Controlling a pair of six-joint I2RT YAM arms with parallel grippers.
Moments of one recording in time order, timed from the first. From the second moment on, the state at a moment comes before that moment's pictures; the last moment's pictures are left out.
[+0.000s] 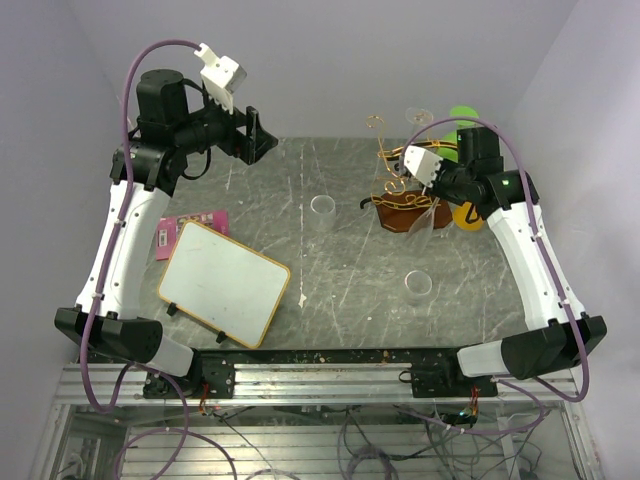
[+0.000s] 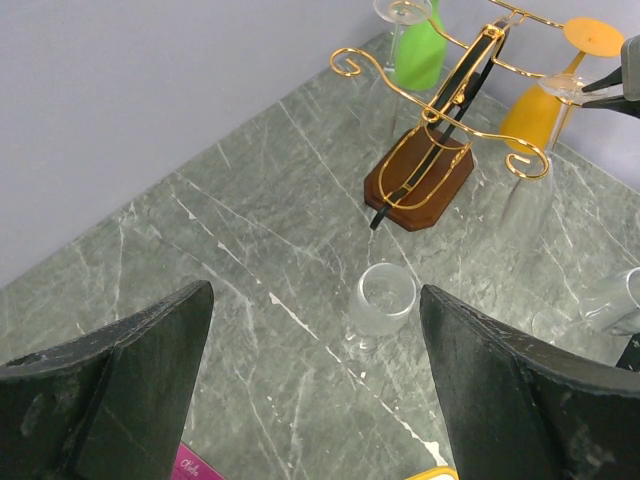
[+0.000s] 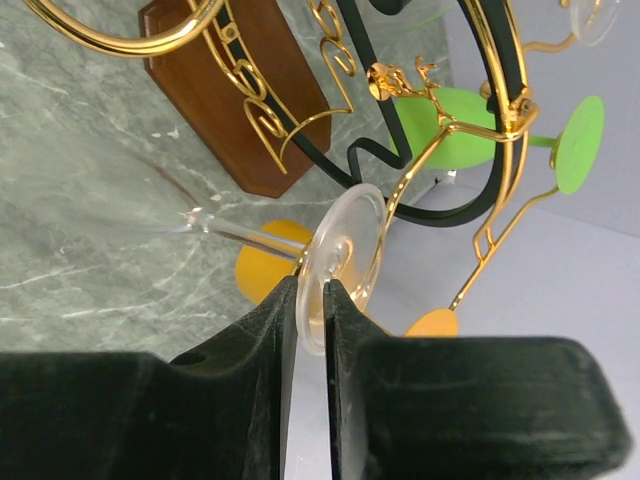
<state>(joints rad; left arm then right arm) -0.23 1.47 1.85 -0.63 0.57 0.10 0.21 1.37 1.57 -0.96 -0.01 -1.09</state>
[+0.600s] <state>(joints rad) -0.23 1.47 1.75 -0.61 0.57 0.10 0.22 1.38 1.56 -0.96 -0.04 -1.05</state>
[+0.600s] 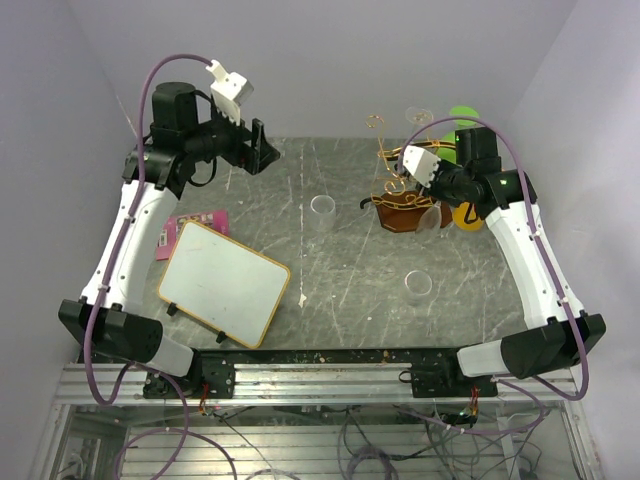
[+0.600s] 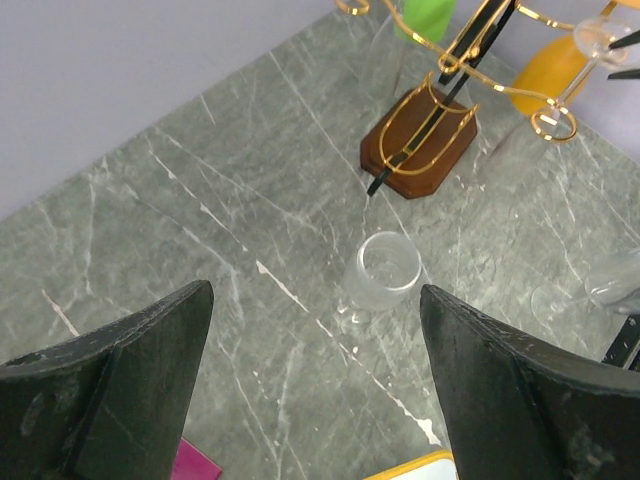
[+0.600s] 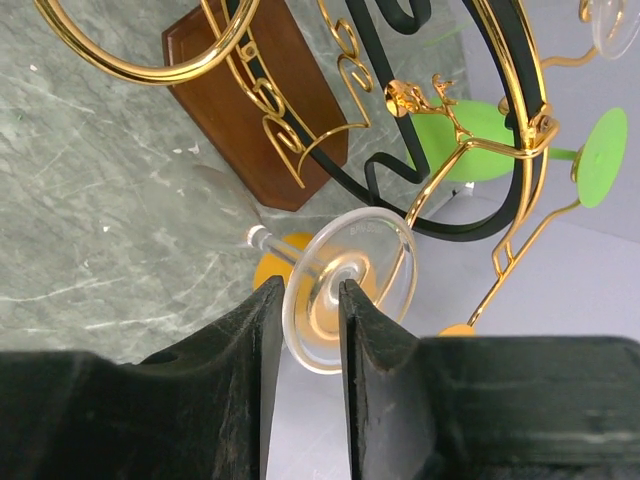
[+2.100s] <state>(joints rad) -0.58 1.96 1.85 -0.73 0.21 0.26 0.14 1.37 1.73 -1.01 -0.38 -0.92</state>
